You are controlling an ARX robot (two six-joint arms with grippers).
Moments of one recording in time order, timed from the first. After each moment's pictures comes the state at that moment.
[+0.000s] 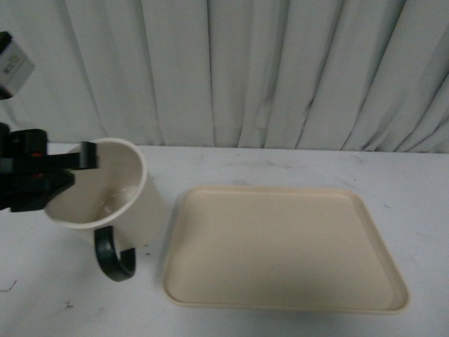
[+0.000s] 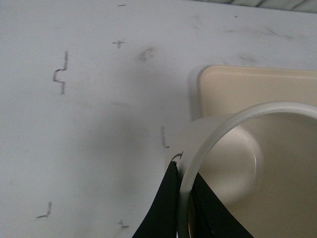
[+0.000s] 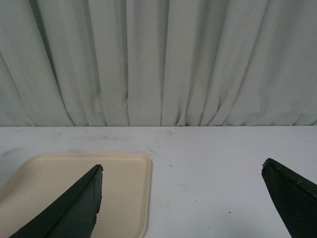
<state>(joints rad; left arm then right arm) -0.24 1.45 0.66 0.12 -0.05 -0.21 0.00 0.00 0.01 0.00 0.00 -0.01</state>
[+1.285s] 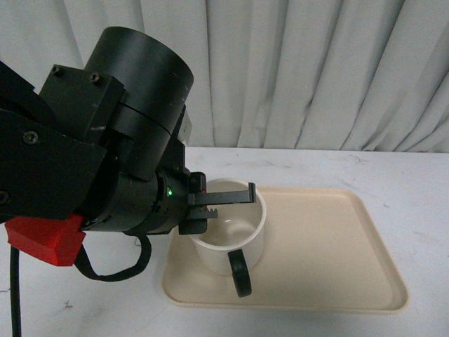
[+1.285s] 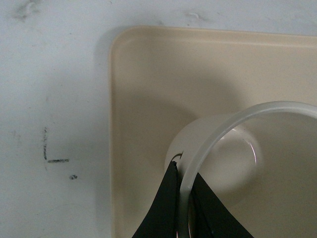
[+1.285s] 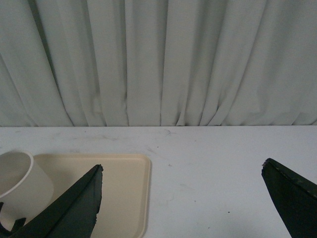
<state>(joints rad) -0.50 1.90 0.94 0.17 -0.15 -0.40 0.00 0.00 0.01 0.00 0.00 -0.01</state>
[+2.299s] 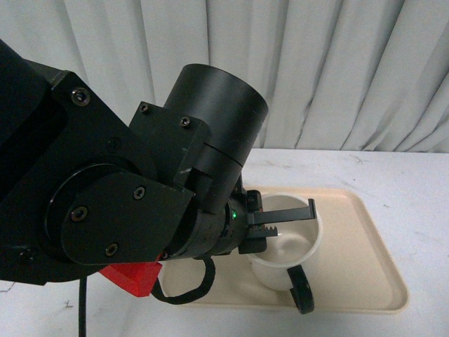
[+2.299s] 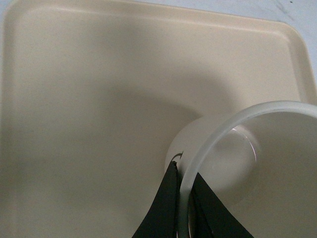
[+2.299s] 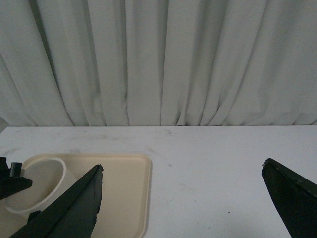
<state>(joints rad) -0.60 2.01 1.00 0.24 -0.12 -0.52 0.00 0.00 0.01 0.00 0.00 -0.01</state>
